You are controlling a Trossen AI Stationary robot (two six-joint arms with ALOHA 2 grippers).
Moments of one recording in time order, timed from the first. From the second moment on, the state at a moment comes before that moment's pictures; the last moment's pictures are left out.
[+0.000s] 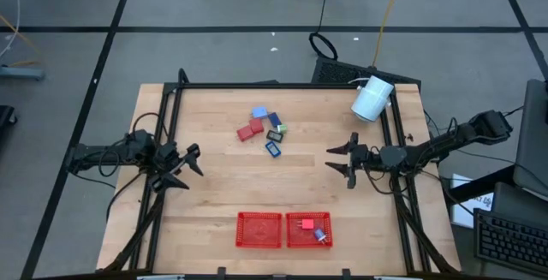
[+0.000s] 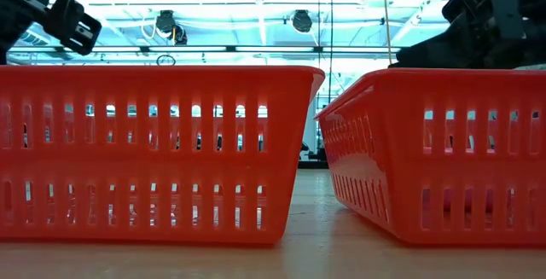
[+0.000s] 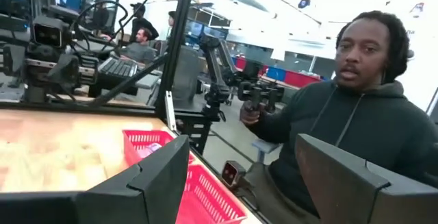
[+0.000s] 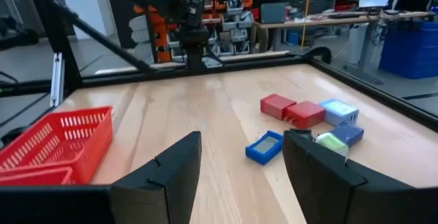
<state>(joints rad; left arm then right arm) 0.01 0.01 0.03 0.18 0.63 -0.38 0.24 0.88 0.06 0.76 0.38 0.12</state>
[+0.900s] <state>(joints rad) 0.01 0.01 0.03 0.16 0.04 -0.09 0.13 0.88 0.06 0.78 0.34 0.11</state>
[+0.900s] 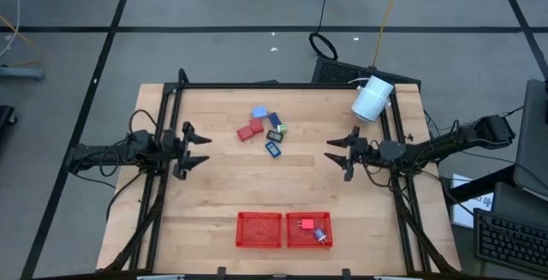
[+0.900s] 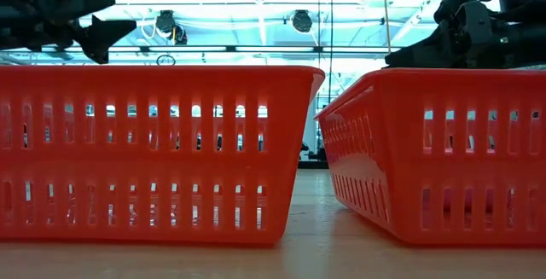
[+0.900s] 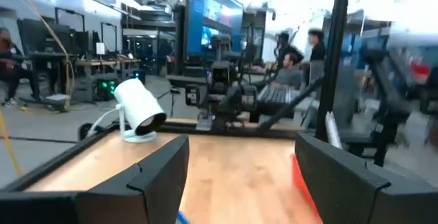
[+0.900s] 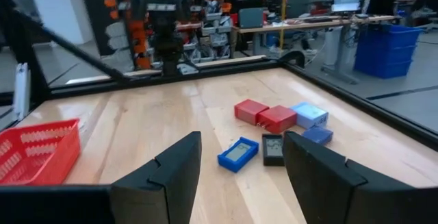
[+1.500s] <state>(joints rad) 0.02 0.35 0.03 0.16 -0.46 -0.43 0.13 0.88 0.06 0.77 0.34 0.09</state>
